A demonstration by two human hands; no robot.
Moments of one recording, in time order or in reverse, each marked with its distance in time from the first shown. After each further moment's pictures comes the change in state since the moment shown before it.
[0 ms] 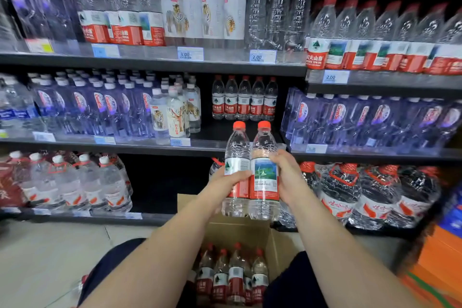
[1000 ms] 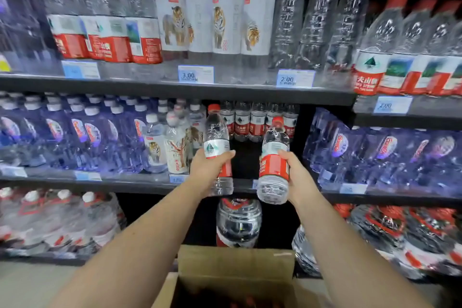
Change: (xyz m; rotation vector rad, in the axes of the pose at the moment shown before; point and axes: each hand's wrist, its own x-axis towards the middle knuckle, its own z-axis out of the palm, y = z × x) left_hand 0.169 0.101 -0.092 0.180 0.401 0.158; right_hand 0.171 -0.021 0.057 0.179 0.026 0.198
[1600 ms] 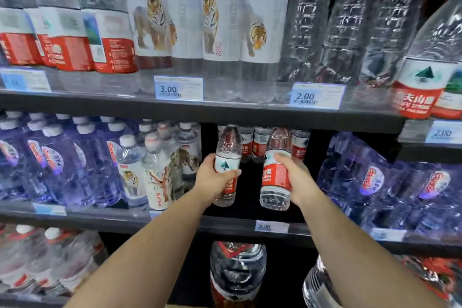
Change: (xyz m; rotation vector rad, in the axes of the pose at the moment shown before) left_hand 0.120 -0.020 0.038 0.201 -0.017 0.114; right_hand 0.134 -0.033 0.009 -0.168 0.026 -0.060
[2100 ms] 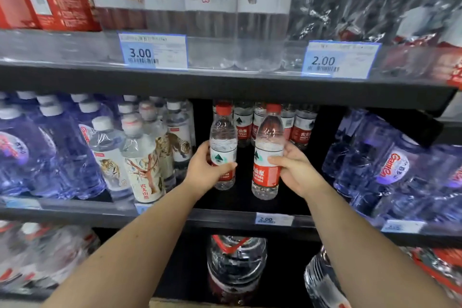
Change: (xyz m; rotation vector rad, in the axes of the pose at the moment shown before) left_hand 0.033 -0.049 0.005 0.089 -0.001 0.117; right_hand 0.056 0.034 -0.028 -0.070 -0.360 -0.153
